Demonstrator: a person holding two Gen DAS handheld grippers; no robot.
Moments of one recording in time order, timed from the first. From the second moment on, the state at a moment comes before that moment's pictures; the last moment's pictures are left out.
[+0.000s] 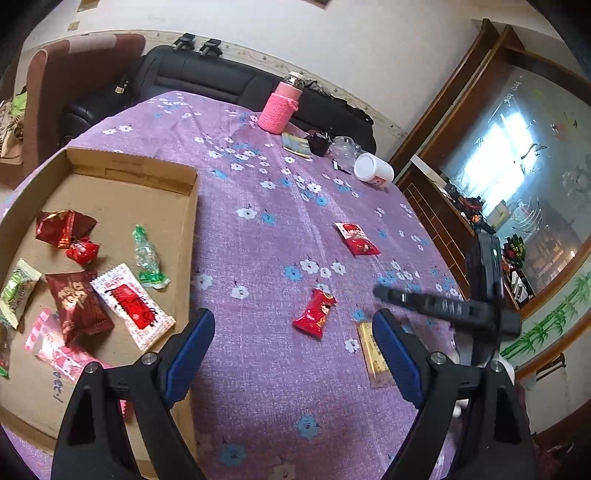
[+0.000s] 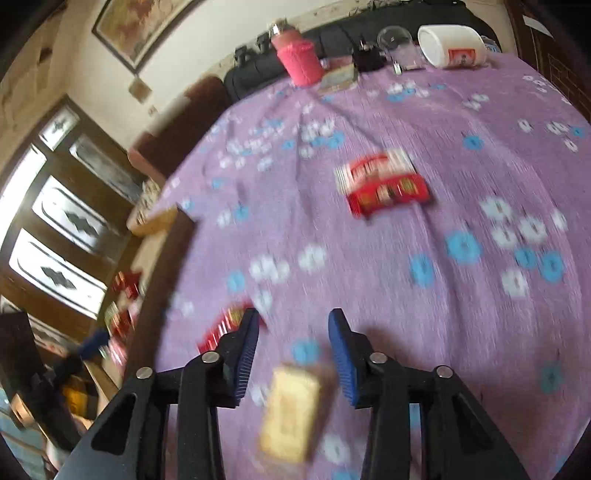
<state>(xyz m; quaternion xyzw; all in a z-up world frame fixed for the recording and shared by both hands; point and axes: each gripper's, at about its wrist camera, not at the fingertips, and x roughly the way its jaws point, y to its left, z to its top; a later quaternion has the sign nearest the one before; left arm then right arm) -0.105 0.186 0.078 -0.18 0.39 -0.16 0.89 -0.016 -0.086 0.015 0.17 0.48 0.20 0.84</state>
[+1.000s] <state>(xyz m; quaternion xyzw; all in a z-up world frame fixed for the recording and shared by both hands) -0.044 0.068 0.022 0.03 0.45 -0.20 0.87 -0.101 -0.061 0.008 -0.01 0.46 0.10 0.88</state>
